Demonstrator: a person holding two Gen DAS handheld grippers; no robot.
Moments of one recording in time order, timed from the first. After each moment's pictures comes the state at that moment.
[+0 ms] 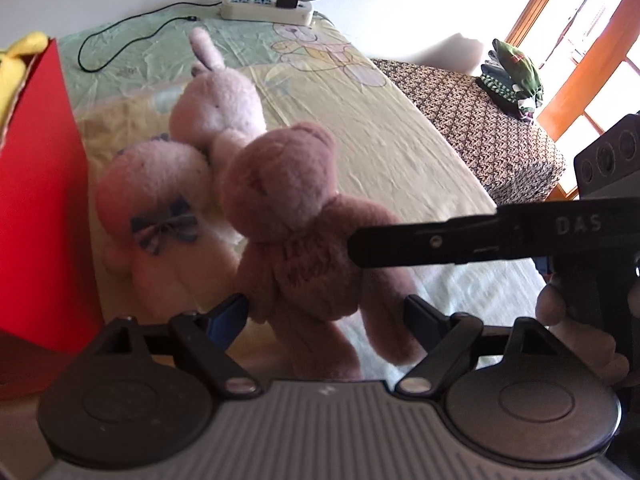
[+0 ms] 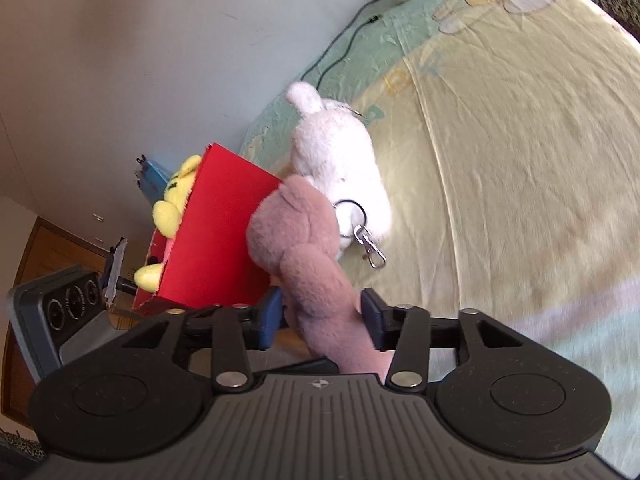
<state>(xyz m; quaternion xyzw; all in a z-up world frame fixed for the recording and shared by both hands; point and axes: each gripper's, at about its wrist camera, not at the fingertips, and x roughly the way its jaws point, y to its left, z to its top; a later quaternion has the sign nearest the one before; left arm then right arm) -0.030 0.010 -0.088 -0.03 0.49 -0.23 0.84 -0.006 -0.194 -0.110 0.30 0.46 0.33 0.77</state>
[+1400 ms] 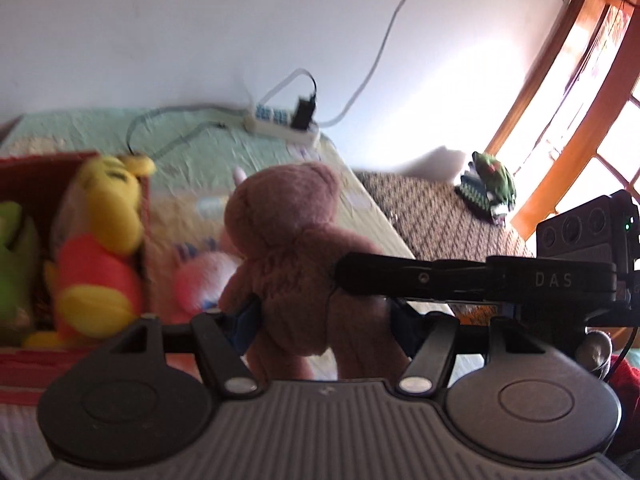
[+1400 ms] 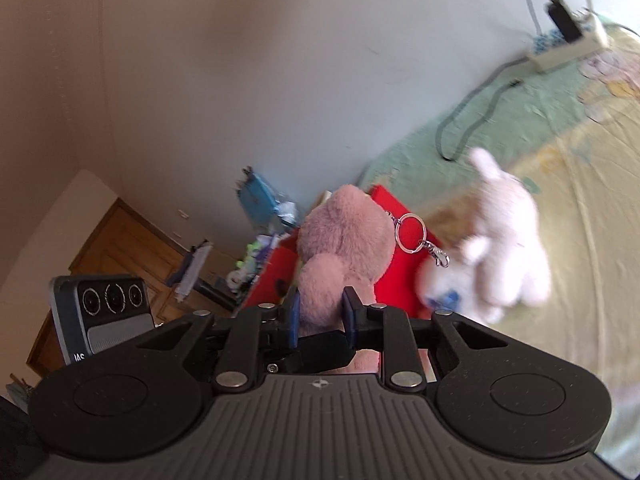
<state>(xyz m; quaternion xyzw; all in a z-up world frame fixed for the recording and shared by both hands) -0.088 0.077 0.011 -0.11 0.36 -0.22 0.90 -0.028 -0.147 -0.021 0.30 0.34 0.45 0.77</state>
